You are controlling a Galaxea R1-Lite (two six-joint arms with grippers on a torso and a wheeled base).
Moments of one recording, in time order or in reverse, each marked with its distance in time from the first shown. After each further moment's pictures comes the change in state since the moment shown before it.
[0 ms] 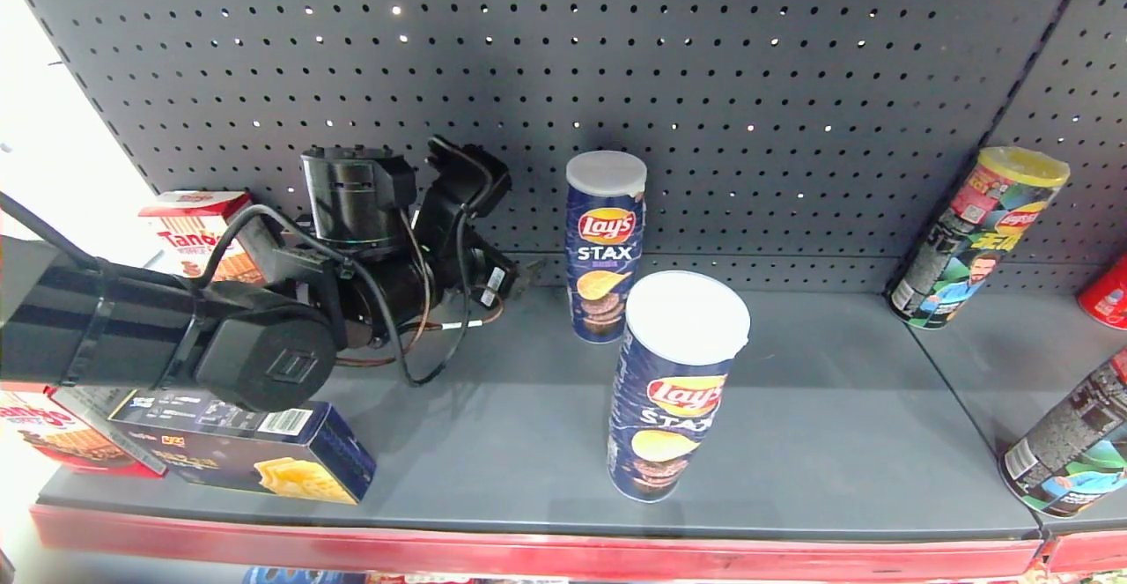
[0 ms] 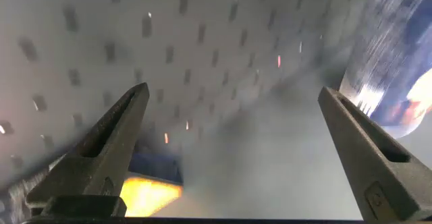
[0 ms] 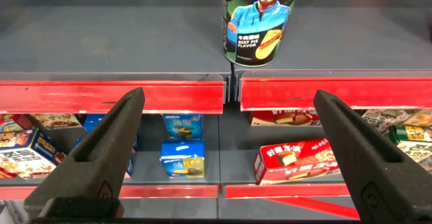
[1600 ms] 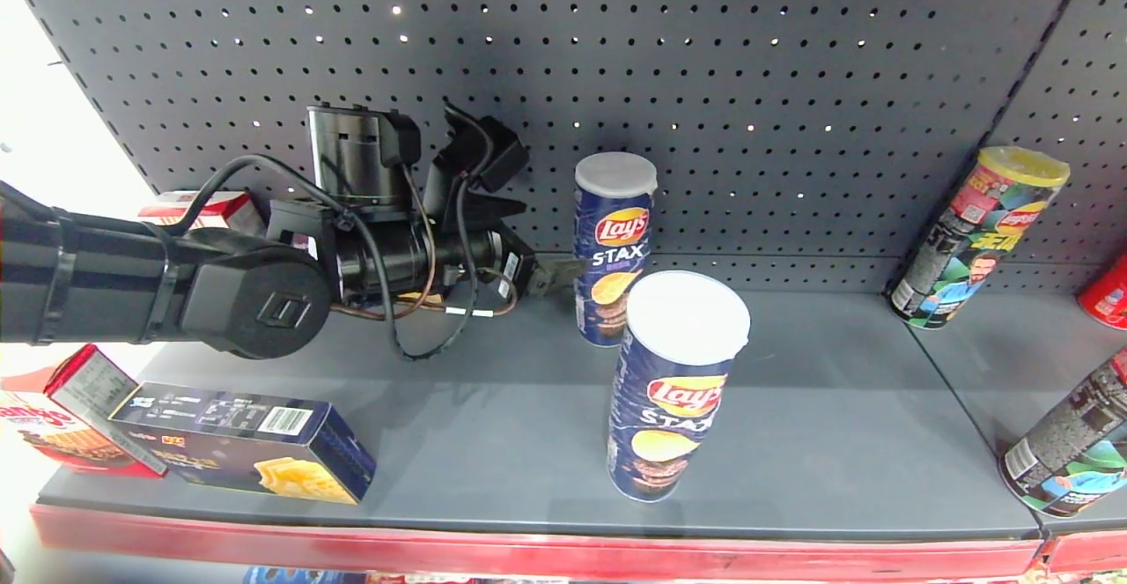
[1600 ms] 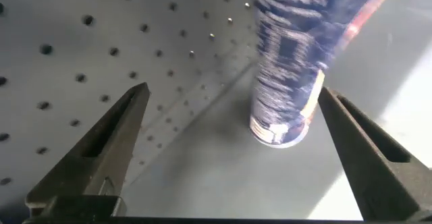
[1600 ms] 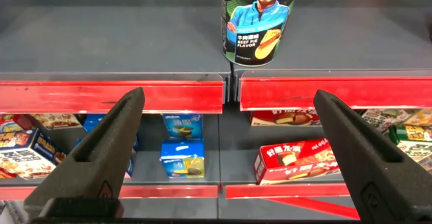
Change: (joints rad) left arm 0.010 -0.003 -0.164 0.241 -0.353 -0.080; right arm 0.000 0.000 0.000 0.000 0.000 0.000
